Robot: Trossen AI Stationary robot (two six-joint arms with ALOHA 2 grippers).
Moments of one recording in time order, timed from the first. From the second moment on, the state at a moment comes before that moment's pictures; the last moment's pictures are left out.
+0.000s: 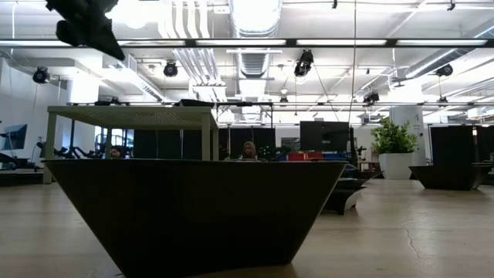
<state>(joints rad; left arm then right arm) 0.52 0.66 0.98 -0.91 -0.22 -0.24 0.10 1.82 2.26 -1.22 0.12 0.03</state>
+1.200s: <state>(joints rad) -0.19 0.96 0.63 -0.30 -0.27 -0.02 0.11 1.67 1.22 -0.59 0.10 0.46</state>
